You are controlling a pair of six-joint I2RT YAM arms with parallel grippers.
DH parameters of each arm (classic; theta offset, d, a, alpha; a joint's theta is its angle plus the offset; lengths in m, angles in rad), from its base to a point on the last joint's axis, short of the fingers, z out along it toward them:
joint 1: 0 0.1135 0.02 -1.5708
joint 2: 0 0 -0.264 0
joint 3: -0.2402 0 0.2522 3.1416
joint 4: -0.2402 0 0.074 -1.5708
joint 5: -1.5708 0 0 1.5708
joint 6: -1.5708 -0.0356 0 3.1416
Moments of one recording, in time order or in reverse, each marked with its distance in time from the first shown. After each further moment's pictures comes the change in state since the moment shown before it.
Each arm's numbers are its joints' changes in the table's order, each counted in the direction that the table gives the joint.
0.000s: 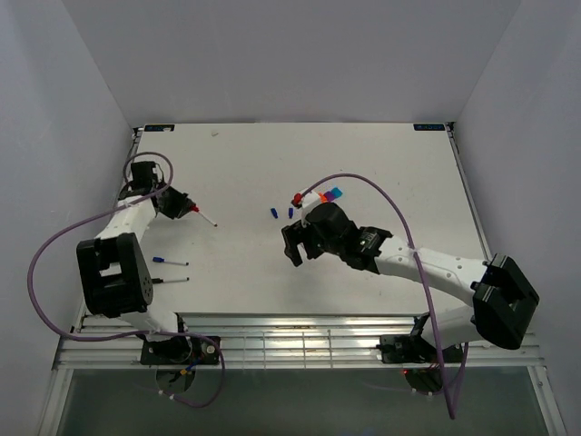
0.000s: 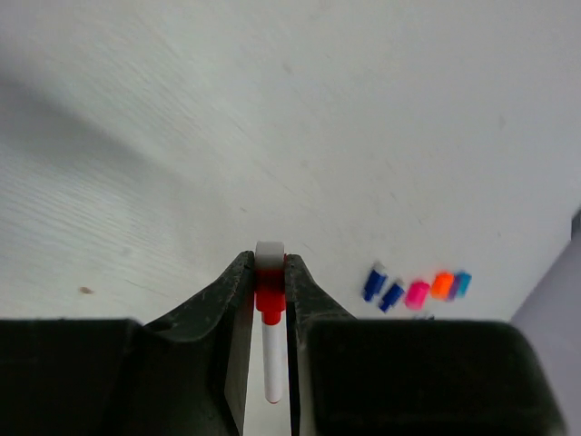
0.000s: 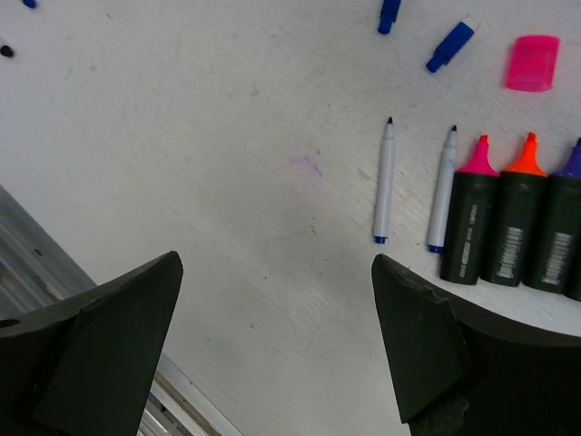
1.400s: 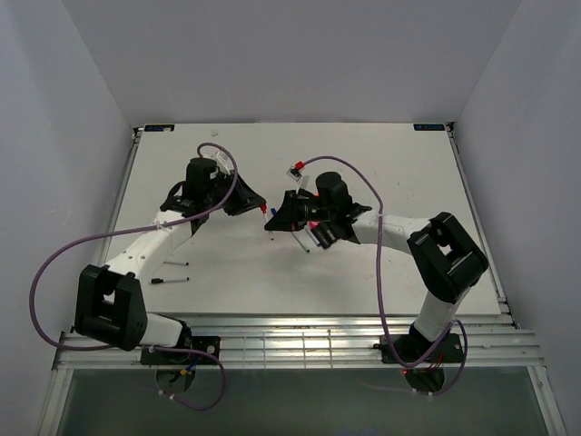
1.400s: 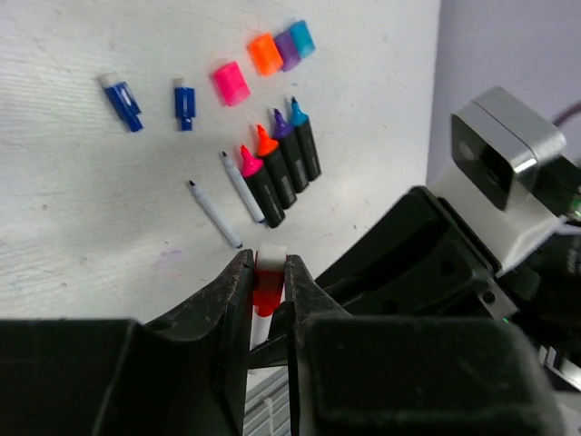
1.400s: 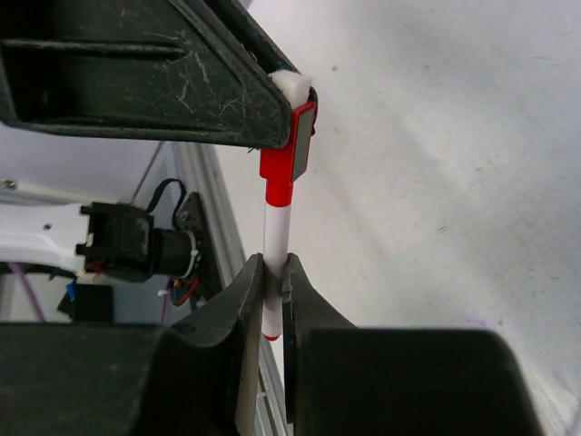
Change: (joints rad) left arm -0.496 -0.274 0.132 0.268 -0.252 -0.018; right arm -0.276 0.391 -0.060 0.686 0.849 -0.449
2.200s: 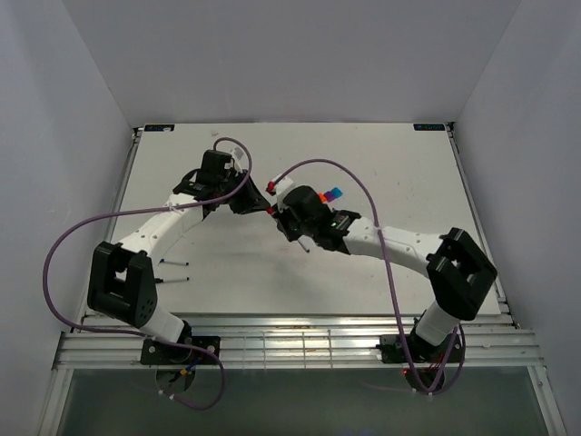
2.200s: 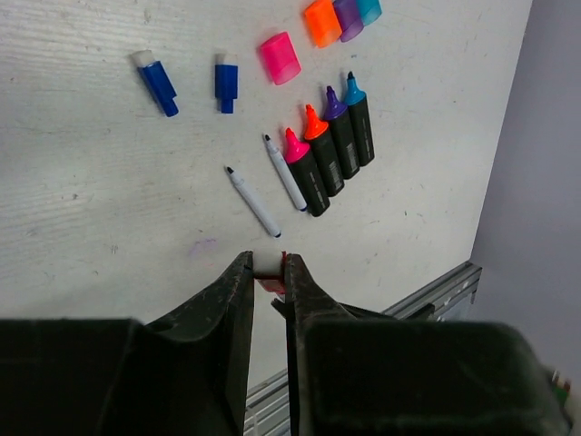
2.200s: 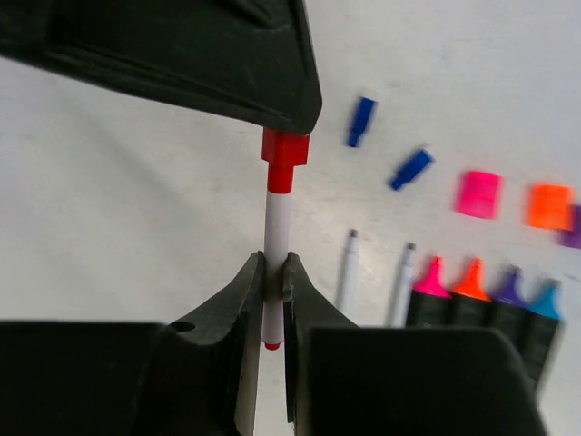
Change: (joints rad) left arm -0.051 0.198 -0.230 -0.264 0.111 -0.122; right arm 0.308 -0.053 -0.223 -0.642 -1.036 0.655
